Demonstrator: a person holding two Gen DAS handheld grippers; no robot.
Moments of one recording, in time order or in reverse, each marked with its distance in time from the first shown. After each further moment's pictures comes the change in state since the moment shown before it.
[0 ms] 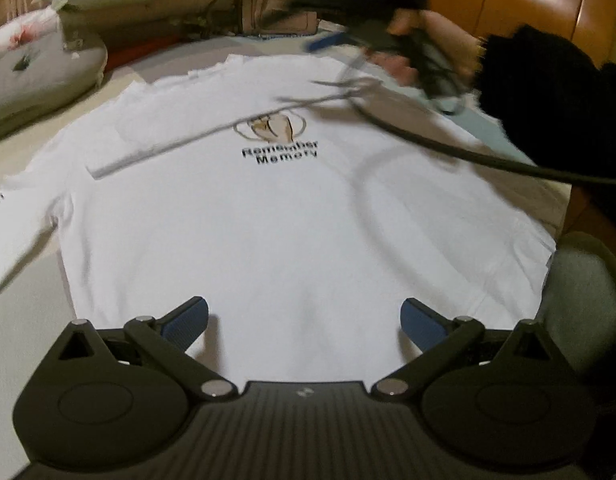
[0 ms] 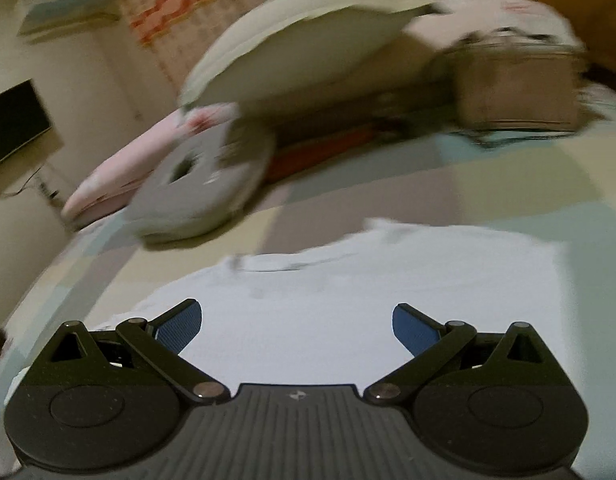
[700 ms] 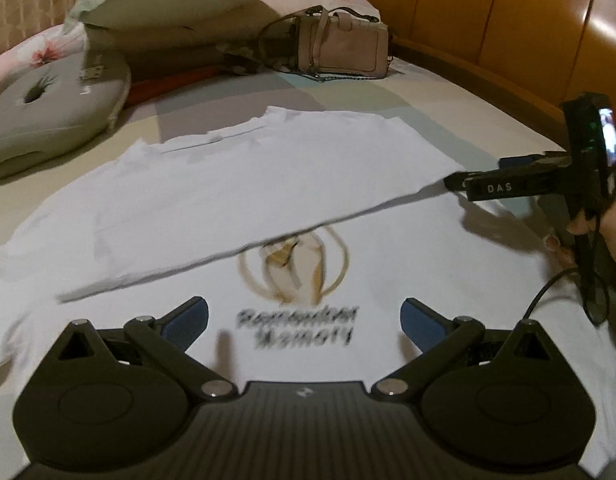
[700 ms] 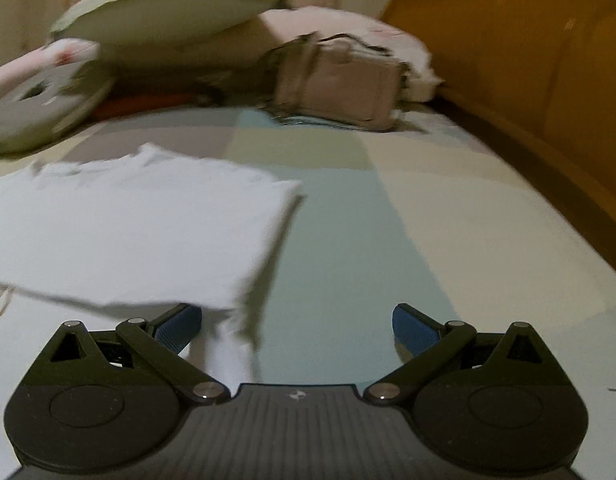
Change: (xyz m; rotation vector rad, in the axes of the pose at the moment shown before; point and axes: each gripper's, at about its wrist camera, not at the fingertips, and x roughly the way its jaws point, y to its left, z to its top) left arm 0.110 -0.022 0.117 -0.150 -0.074 0.183; right arm -0.041 -0.074 -0.059 -0.215 -0.010 -0.567
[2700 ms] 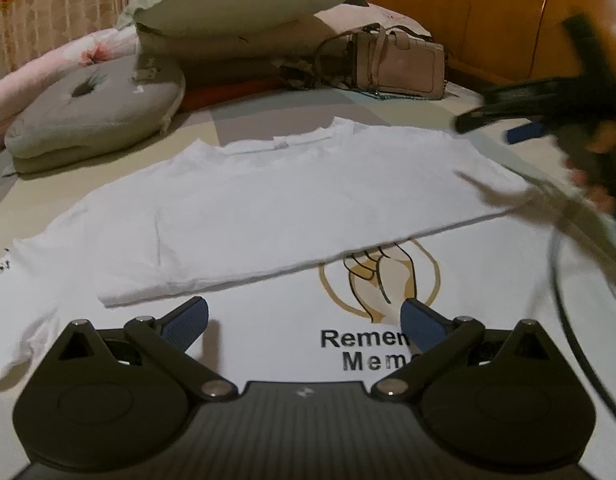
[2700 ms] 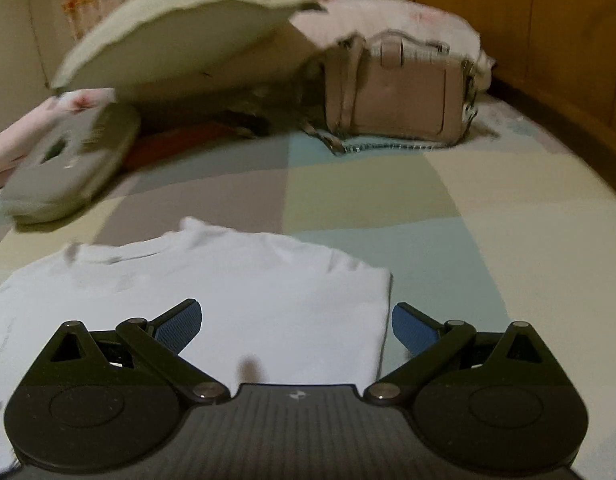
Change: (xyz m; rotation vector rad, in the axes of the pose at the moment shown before) left arm 0.007 0.037 -0.015 -0.052 -0.096 0.141; right arm 0.027 0.019 0.075 0.120 0.050 0.232
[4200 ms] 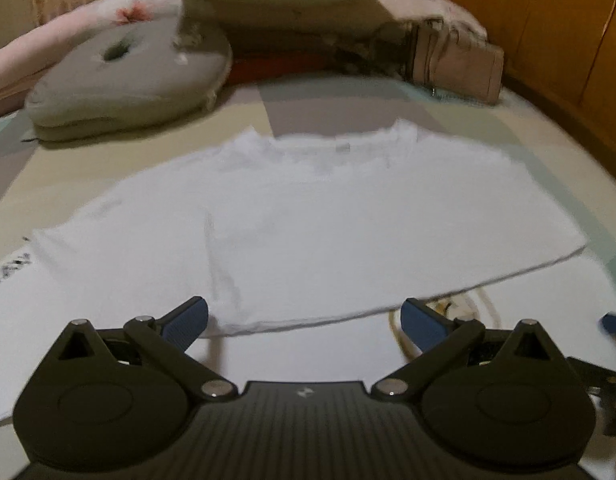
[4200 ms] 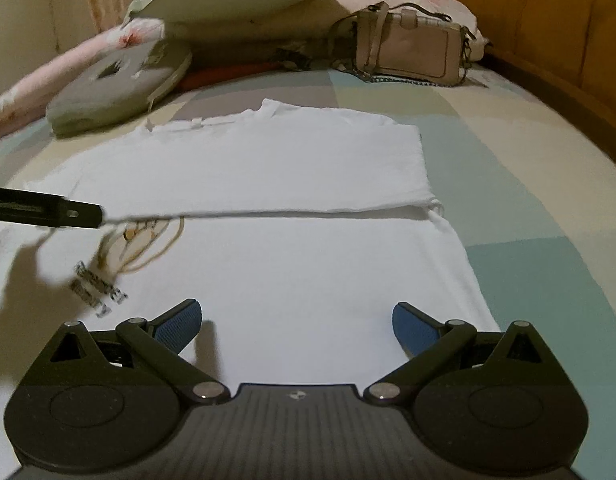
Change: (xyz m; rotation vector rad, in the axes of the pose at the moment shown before) left arm 0.006 0.042 0.041 -0.129 0.104 0.022; right arm -0.072 0.064 -0.125 -0.012 0.067 -0.018
